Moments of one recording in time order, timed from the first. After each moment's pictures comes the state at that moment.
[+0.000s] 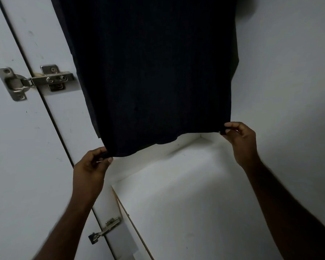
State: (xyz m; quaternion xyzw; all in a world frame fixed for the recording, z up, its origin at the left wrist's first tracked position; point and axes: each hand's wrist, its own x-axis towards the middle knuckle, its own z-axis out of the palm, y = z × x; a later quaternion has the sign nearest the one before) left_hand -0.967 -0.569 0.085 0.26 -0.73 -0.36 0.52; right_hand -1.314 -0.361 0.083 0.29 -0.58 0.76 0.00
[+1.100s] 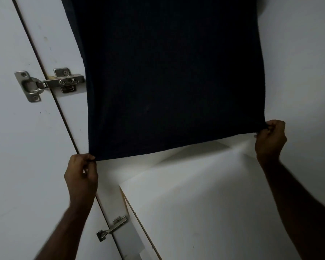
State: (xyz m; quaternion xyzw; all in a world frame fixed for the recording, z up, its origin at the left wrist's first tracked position) left_hand -0.944 -0.607 0.061 0.29 -0.73 -0.12 0.61; right_hand -1.374 -0.338 0.061 0.18 -0.68 0.65 0.29
